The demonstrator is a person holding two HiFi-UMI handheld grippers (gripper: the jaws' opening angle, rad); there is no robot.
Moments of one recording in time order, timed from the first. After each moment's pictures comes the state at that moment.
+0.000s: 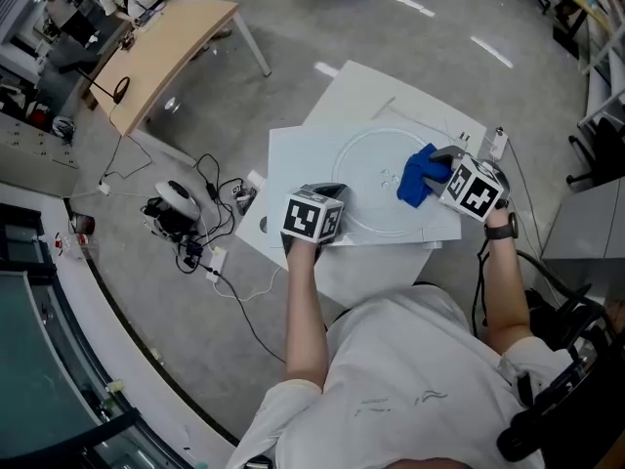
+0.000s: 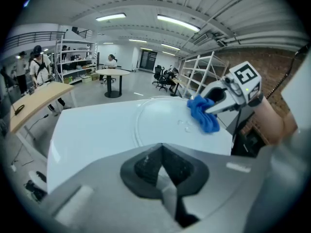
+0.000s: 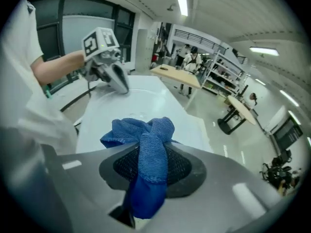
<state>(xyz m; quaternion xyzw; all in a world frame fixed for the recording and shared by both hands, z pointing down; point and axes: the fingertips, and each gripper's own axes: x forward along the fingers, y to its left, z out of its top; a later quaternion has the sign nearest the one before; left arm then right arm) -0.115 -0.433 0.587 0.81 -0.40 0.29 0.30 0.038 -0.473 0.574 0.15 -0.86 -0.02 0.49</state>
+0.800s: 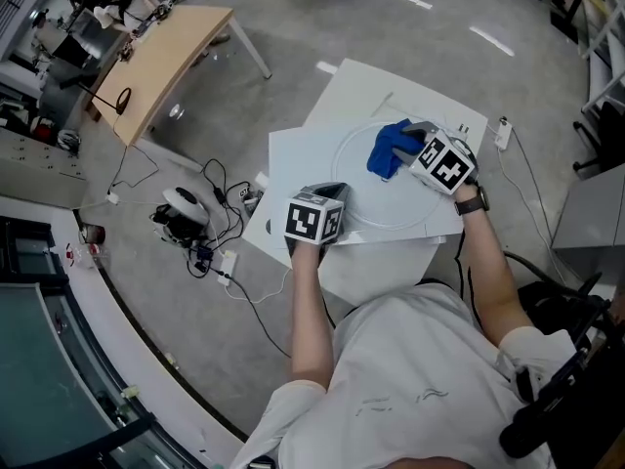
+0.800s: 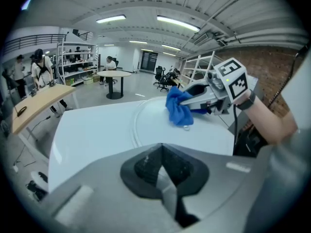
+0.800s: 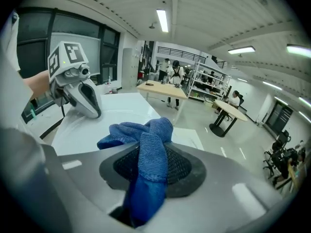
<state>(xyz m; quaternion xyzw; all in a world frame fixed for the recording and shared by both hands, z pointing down) -0.115 -0.431 0.586 0.81 -0.42 0.29 0.30 -0.019 -0.523 0.577 0.22 -0.90 0.01 0.38</state>
